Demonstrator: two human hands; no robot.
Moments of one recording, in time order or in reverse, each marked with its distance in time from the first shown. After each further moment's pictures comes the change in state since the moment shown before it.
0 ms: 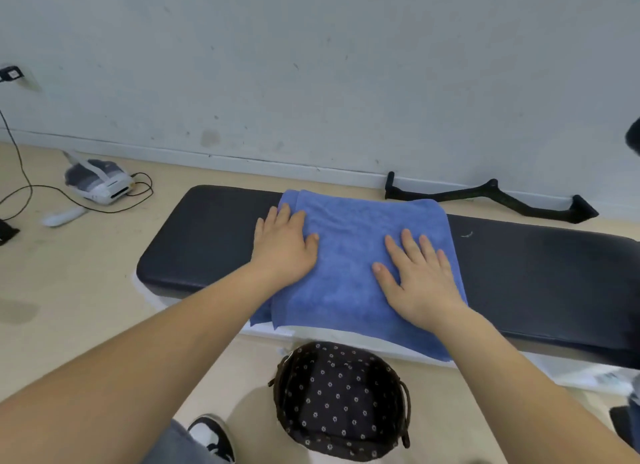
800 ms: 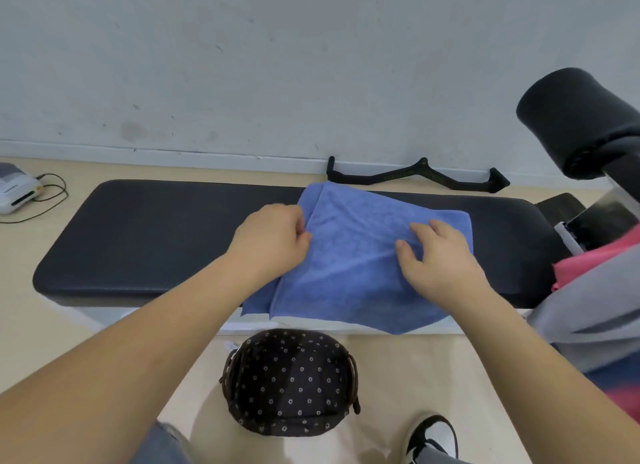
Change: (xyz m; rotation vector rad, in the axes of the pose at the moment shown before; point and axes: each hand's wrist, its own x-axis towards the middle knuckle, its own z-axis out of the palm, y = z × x) left_hand -0.031 0.091 -0.006 -0.074 0.007 0.227; right_hand -0.053 0.093 -0.038 0.118 0.177 0.302
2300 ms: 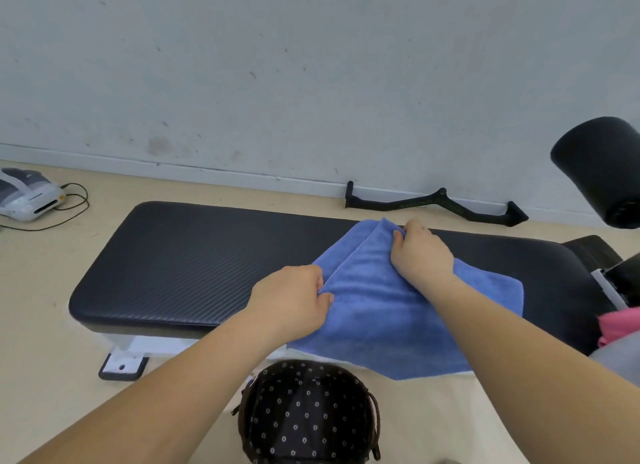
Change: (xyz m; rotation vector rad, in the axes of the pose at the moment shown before) left_hand -0.020 -0.033 0.003 -0.006 -0.162 -0.031; right_hand 0.104 -0.073 0.039 0.012 0.108 0.021
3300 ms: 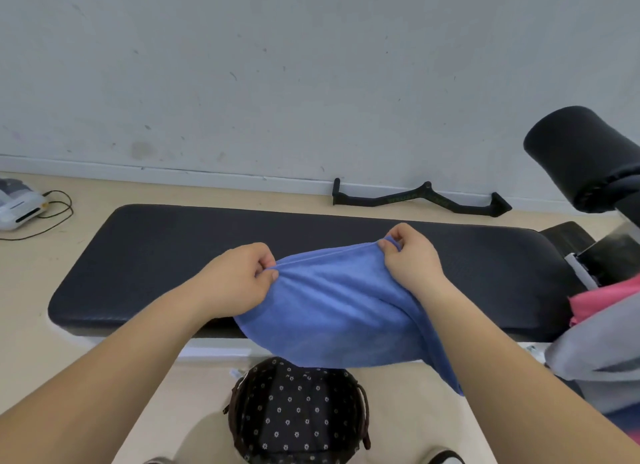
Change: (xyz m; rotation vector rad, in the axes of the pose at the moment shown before) left_hand 0.003 -0.042 -0.030 -0.149 -0.003 0.003; right_hand -0.032 0.024 -0.015 0.428 -0.035 0.032
